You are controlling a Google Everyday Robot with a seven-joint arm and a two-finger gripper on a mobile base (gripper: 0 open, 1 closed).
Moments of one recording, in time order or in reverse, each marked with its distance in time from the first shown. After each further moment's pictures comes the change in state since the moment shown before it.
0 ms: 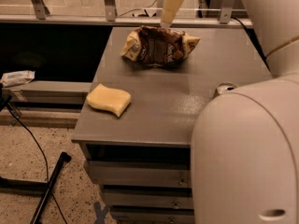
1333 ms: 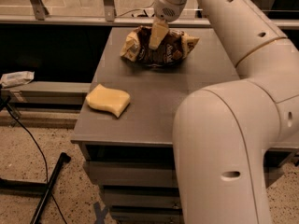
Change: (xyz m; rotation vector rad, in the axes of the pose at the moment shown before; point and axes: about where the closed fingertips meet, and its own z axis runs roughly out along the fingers) arm 0.003 0.044 0.110 -0.202 0.020 0.114
